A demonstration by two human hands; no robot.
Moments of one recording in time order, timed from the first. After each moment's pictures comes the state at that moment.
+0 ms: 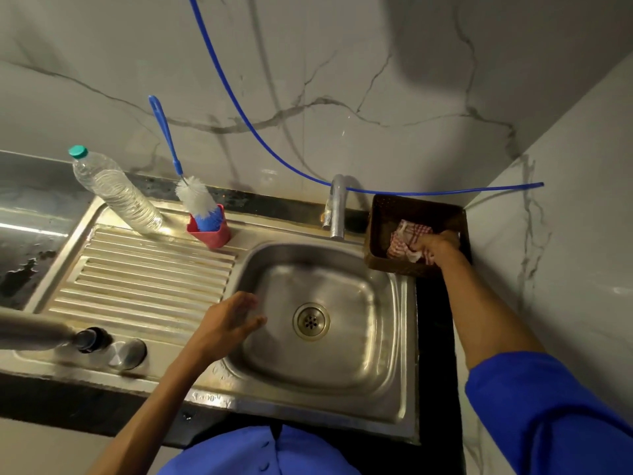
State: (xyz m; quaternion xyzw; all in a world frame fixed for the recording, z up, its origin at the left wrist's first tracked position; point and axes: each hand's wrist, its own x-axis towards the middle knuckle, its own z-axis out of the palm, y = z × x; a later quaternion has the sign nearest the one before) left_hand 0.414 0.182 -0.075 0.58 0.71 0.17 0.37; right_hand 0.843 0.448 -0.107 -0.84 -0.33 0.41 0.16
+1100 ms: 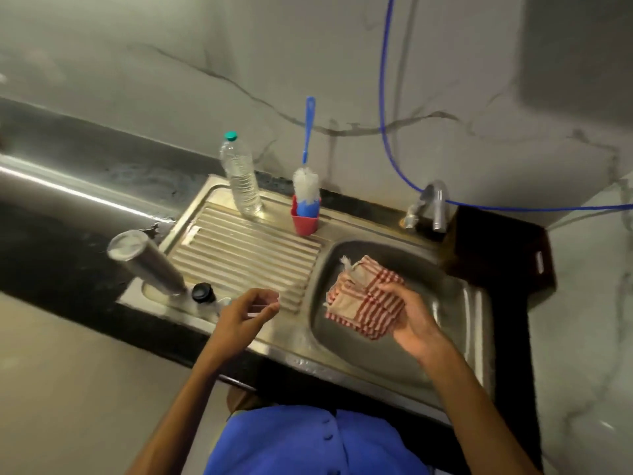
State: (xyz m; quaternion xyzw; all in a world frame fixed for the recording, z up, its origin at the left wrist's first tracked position) left_hand 0.291 0.054 -0.050 0.45 0.68 0.39 0.43; right_hand 0.590 0.174 -0.009 -0.52 -0.19 0.78 0.29
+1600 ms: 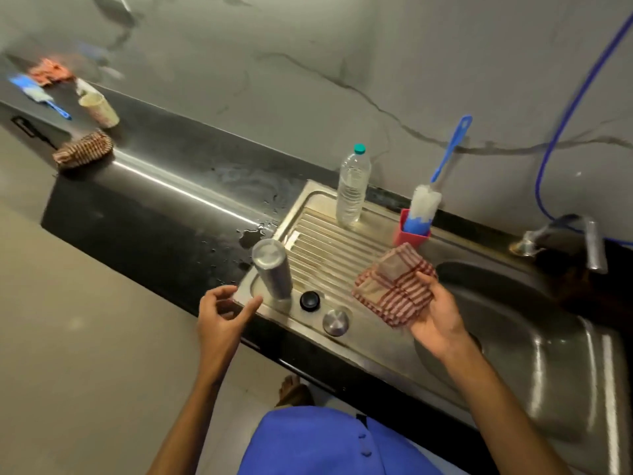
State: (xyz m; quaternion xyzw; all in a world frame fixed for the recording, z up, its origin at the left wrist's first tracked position) left_hand 0.073 -0.046 -0.047 0.24 0.78 0.51 0.26; right_hand 0.374 0.154 -0.009 -0.47 -0.13 0.82 0.32
